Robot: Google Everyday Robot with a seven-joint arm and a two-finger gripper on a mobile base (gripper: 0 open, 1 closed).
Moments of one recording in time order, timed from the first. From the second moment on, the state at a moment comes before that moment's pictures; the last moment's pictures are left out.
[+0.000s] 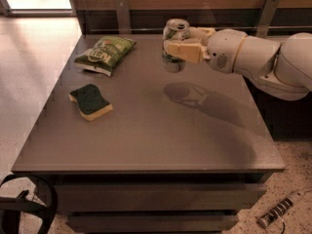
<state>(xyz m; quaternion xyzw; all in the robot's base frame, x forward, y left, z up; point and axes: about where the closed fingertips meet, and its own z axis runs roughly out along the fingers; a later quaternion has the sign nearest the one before) 0.620 -0.074 0.973 -0.34 0.63 0.30 0.63</state>
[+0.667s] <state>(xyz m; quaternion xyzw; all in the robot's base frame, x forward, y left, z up) 0.568 -0.015 0.982 -0.41 0.59 0.35 0.60</state>
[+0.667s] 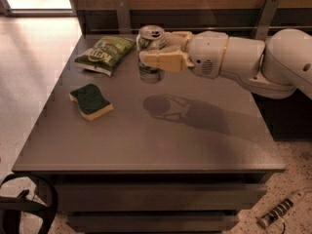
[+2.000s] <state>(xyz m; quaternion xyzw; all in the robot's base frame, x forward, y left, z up) 0.541 0.026 0.955 -0.47 0.60 0.38 0.53</state>
